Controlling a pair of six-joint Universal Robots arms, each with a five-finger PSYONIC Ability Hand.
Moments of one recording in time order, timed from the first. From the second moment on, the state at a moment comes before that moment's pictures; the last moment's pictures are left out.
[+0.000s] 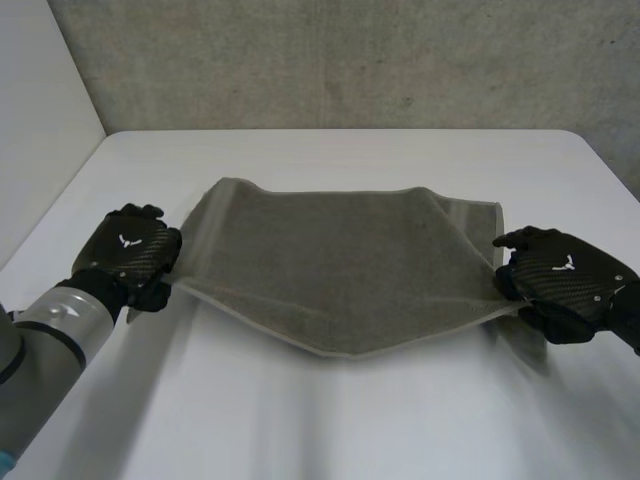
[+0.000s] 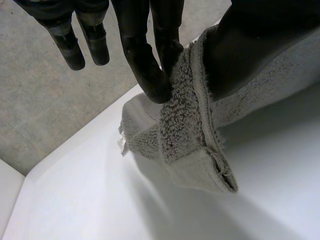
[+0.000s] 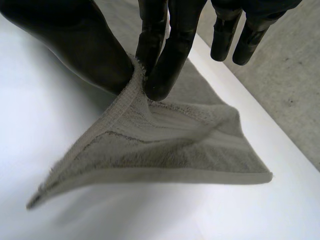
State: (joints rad) left arm 4.46 -1.64 -1.93 3.31 -1.41 3.54; right arm 1.38 -1.52 1.91 0.25 0.71 2.18; left_hand 1.29 1.35 0.21 0.22 1.16; right_hand 1.30 1.34 0.17 0.15 1.17
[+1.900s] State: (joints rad) left arm 4.34 -1.88 -1.98 3.48 -1.67 3.53; right arm 1.36 -1.50 2.17 -0.23 1.01 2.80; left_hand 1.33 1.34 0.21 0.22 0.44; right_hand 1.30 1.33 0.17 0.15 1.16
